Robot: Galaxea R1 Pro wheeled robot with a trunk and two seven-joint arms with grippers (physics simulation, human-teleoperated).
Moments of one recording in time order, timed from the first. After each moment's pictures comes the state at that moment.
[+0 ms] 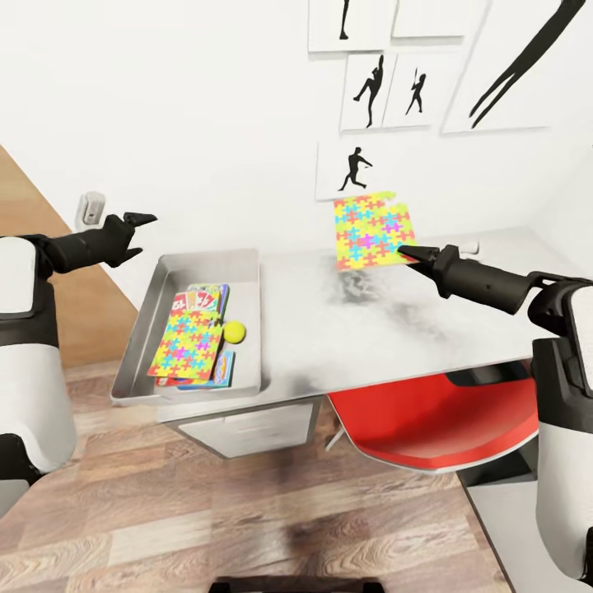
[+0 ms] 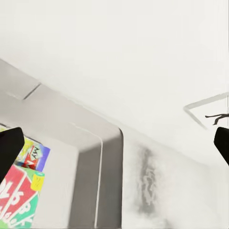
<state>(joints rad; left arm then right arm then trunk) -1.25 0.23 0.31 -1.12 0.98 1.00 0.16 -0.94 -0.27 -0.11 -1.59 -1.59 1.04 -0.40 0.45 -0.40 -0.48</state>
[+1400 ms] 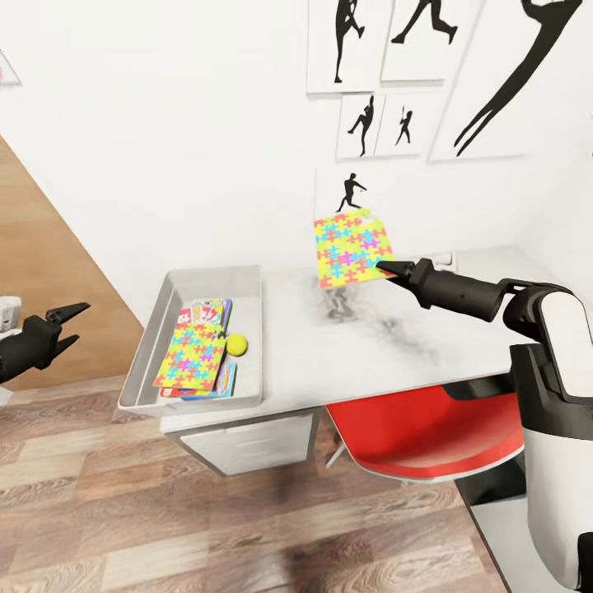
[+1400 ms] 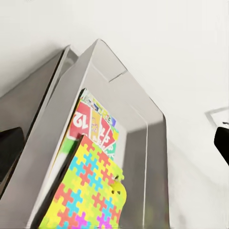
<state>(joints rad) -0.63 0.35 0.57 -1.53 1.26 1.01 0.15 -0.92 -0.23 -0.03 -1.60 -1.59 1.04 -0.45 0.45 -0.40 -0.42</state>
